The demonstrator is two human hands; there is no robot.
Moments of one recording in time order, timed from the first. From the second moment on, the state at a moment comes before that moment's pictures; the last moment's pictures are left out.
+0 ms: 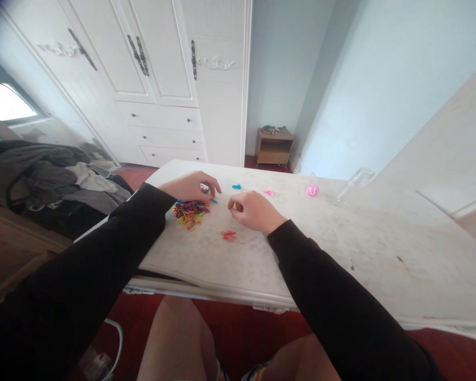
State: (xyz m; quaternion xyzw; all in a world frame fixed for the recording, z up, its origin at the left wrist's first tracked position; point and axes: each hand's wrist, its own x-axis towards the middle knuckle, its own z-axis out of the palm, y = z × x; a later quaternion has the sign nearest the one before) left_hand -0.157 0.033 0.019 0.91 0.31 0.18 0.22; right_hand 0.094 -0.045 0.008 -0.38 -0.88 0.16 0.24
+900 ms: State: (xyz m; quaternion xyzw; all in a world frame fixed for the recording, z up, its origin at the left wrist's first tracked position) left_hand -0.155 0.030 0.017 0.89 0.30 0.20 0.26; right_hand 0.093 -0.045 0.008 -0.40 -0.87 0.15 0.23
